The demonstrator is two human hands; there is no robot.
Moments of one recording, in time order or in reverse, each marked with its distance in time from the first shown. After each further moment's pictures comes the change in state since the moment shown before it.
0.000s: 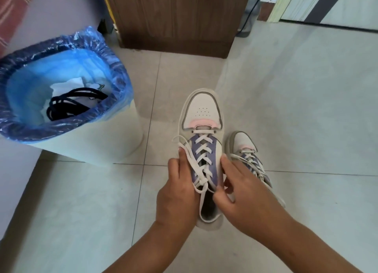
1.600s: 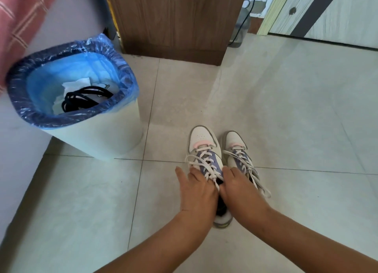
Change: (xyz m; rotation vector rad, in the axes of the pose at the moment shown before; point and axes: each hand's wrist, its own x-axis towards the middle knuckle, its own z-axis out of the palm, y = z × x) left_hand -0.022 0.039 0.032 0.396 -0.213 0.120; right_hand -0.016 0.027 0.025 -0.450 -0.094 0.022
